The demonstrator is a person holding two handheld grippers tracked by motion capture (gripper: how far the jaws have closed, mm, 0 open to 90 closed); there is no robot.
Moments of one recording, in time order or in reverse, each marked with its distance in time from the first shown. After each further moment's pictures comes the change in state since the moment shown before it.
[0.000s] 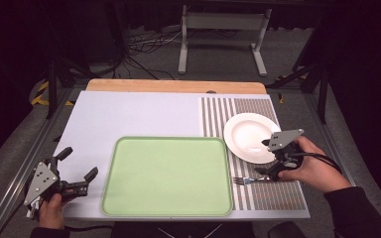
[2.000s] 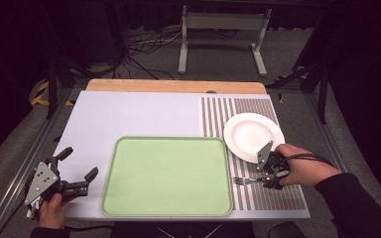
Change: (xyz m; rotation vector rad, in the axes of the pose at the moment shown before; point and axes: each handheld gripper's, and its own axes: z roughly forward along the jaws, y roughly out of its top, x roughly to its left) left arm 0.000 0.000 0.001 0.002 0.000 0.000; right arm 0.006 -0.014 0.041 0.460 0.221 -0.204
